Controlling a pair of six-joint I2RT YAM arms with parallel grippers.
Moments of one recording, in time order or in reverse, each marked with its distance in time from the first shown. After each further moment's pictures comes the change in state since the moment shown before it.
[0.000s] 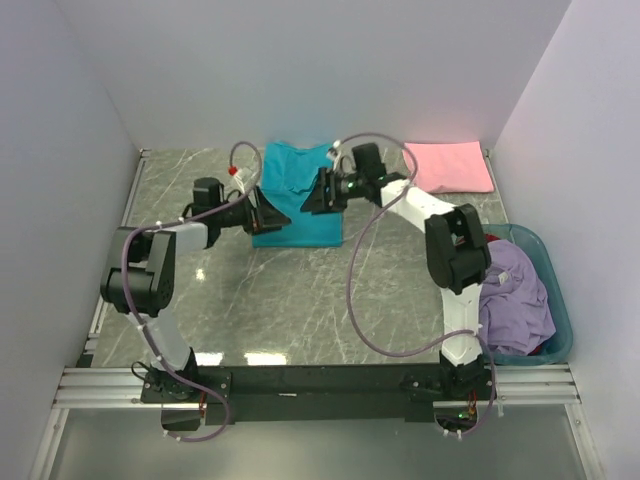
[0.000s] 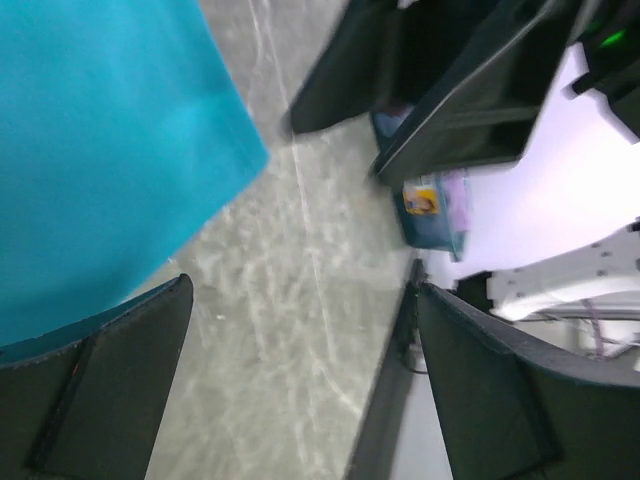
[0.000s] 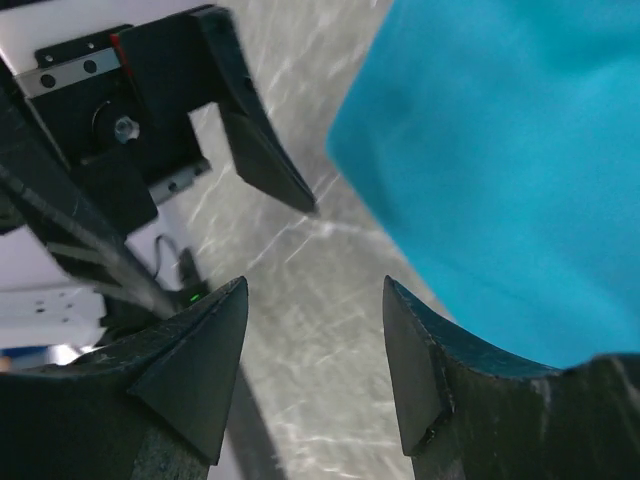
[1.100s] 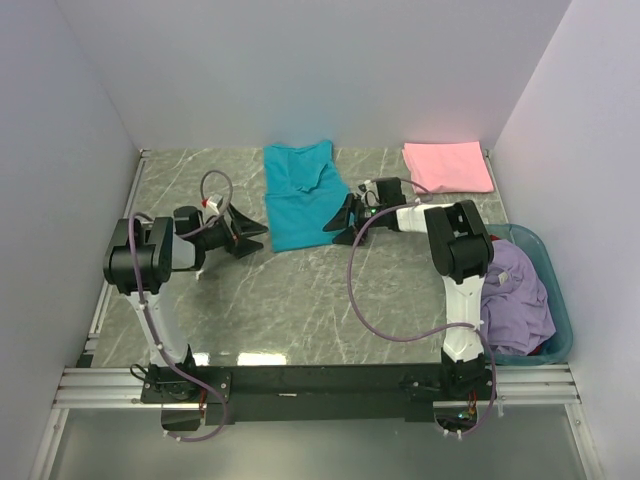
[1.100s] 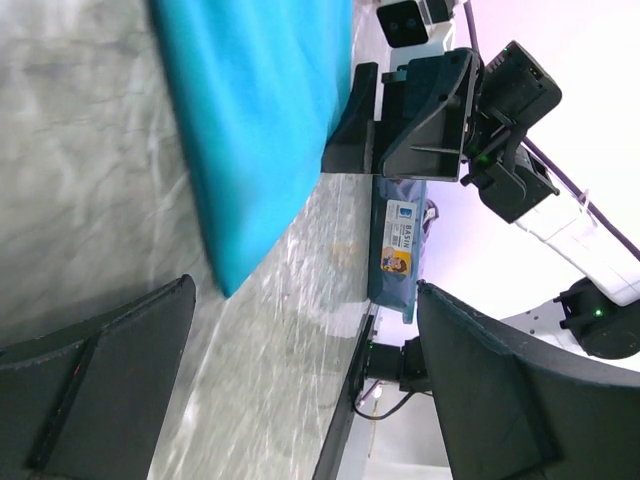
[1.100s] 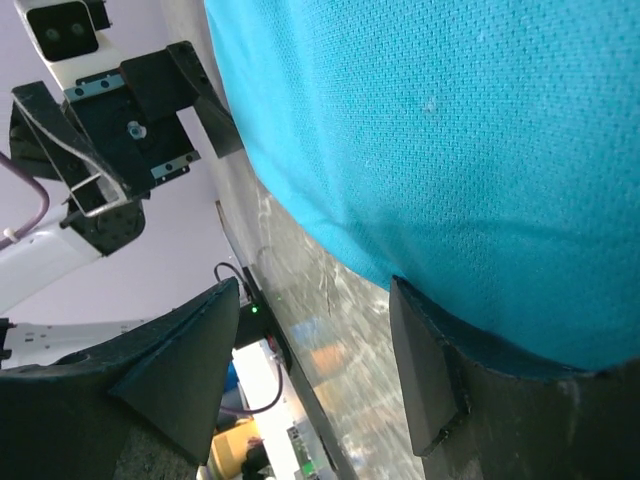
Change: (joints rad) left arm 0.148 0.212 -0.202 0.413 0.000 -0.347; right arm -0.120 0.105 -0.321 0.270 -0.075 0.328
